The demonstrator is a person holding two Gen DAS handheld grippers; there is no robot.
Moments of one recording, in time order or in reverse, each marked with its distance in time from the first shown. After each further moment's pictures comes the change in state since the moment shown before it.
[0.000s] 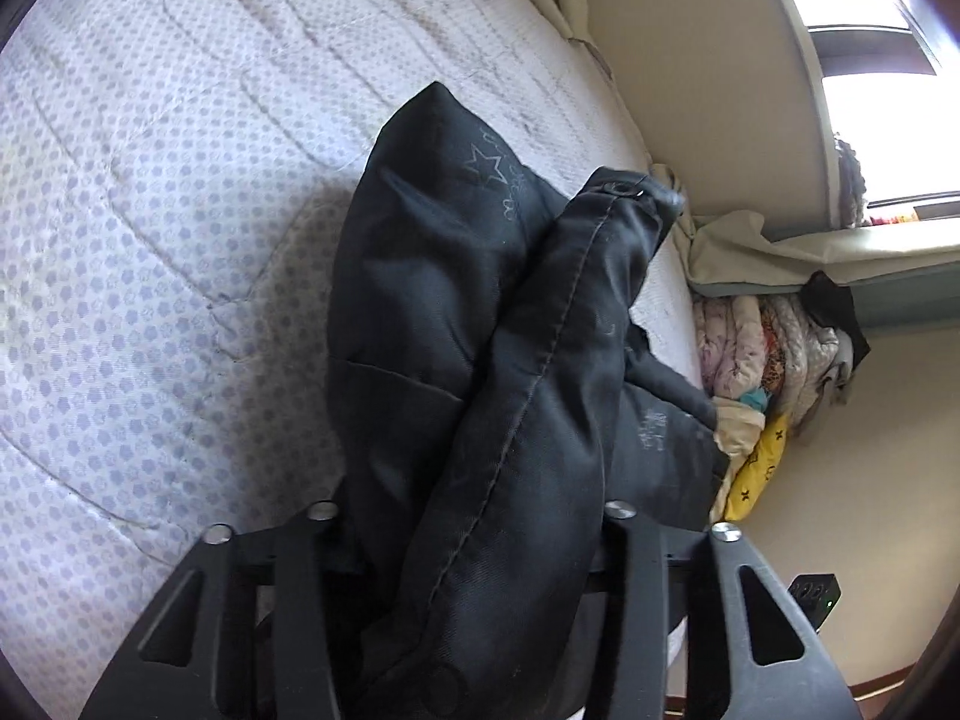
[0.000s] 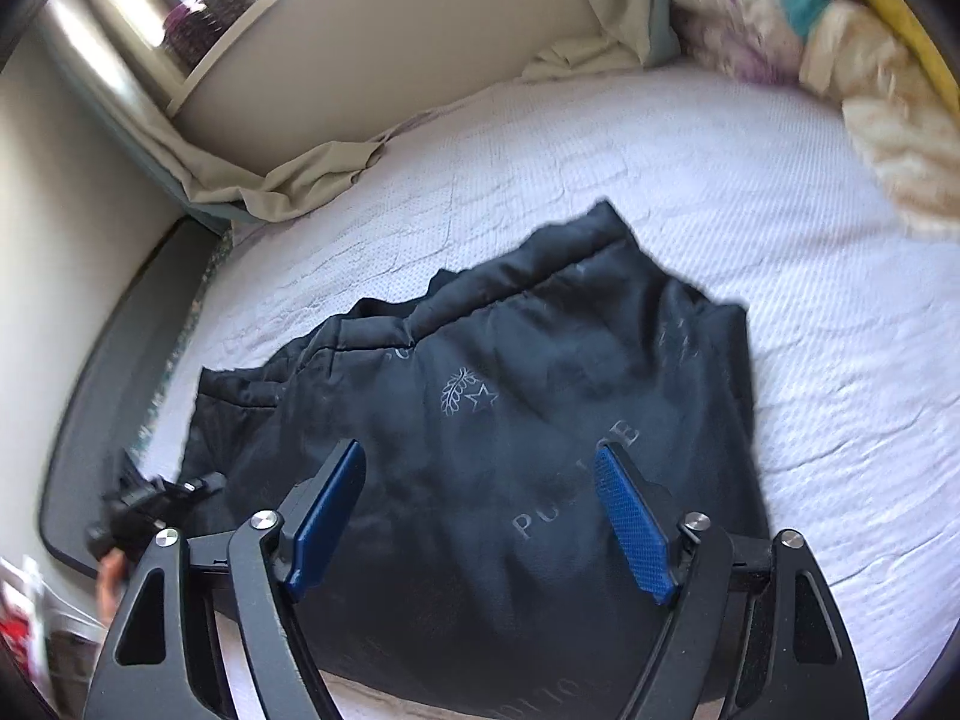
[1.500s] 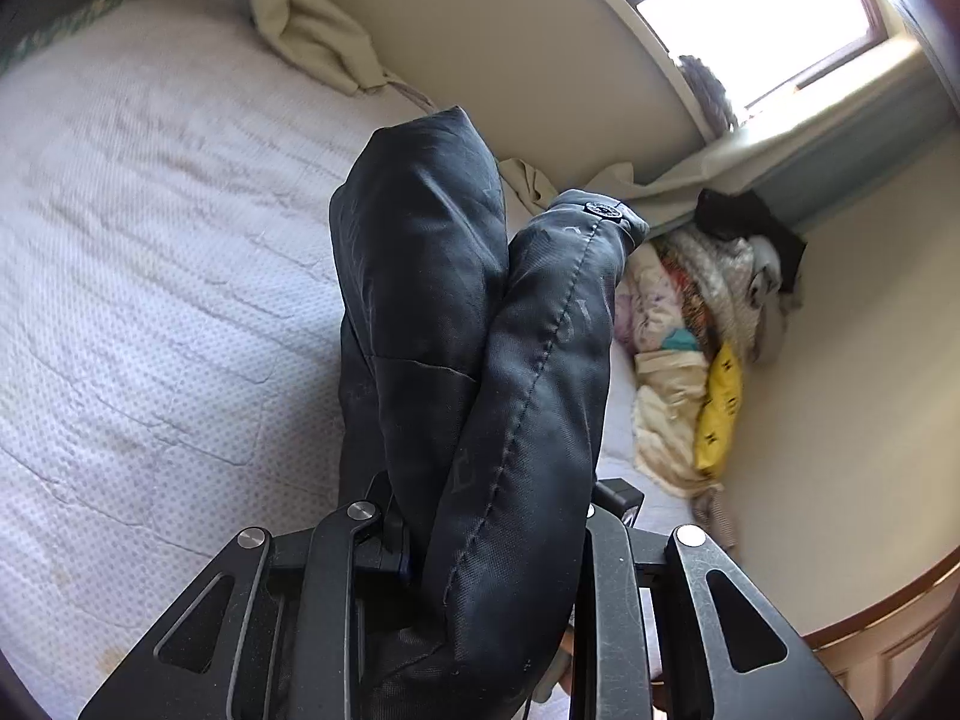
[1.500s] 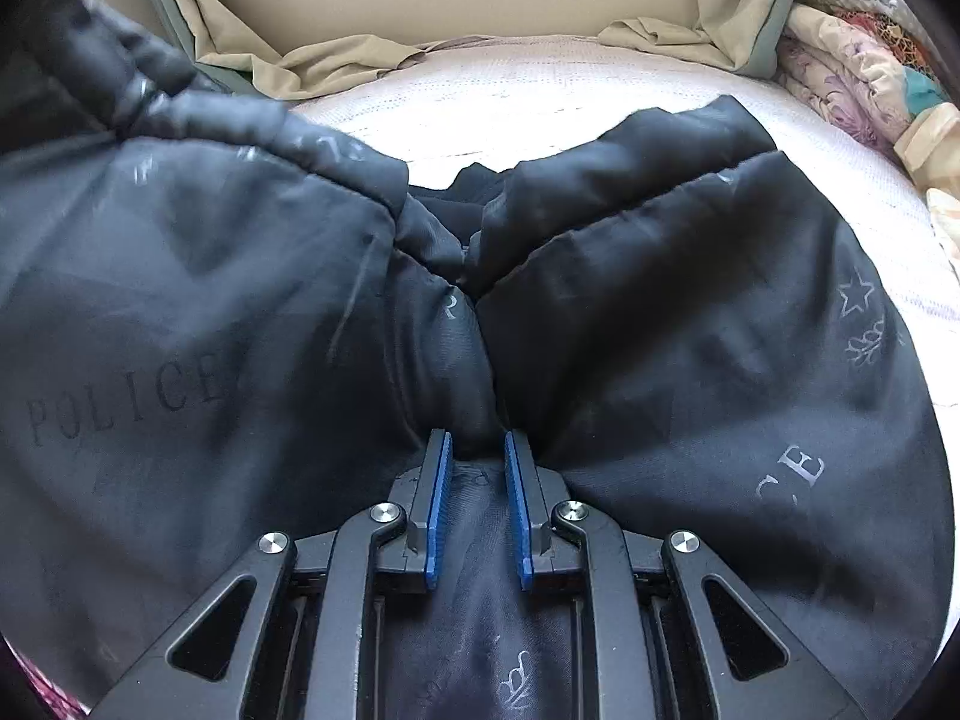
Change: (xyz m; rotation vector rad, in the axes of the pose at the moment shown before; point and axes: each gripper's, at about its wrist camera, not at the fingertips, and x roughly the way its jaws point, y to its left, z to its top) left arm -0.076 -0.169 -0.072 0.332 -0.125 -0.003; right arm 0.127 0.032 -0.025 -0.247 0.104 -0.095
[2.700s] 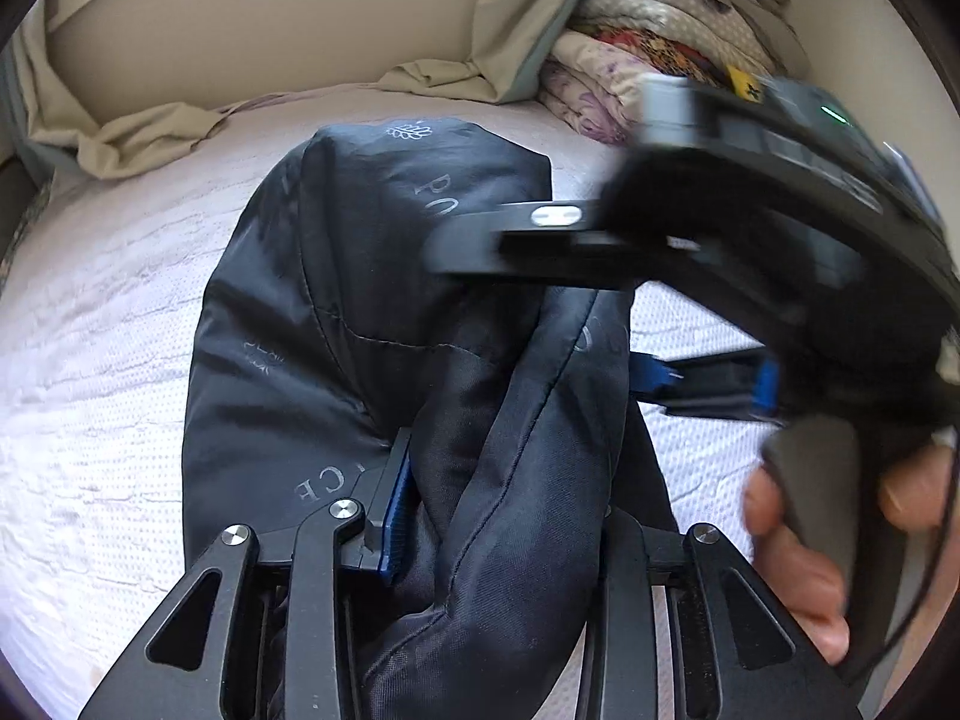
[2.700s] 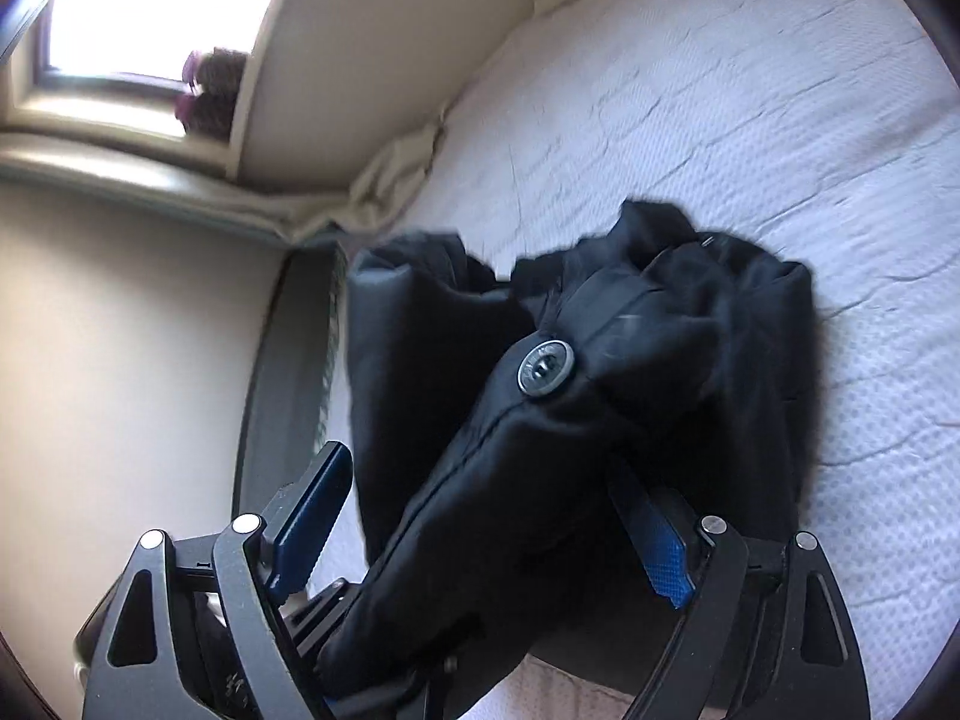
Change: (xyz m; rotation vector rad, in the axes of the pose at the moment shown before) left arm 0.158 -0.190 -0.128 0.584 0.136 0.357; right arm -0.085 -0.135 0.034 0.493 0.073 0.611
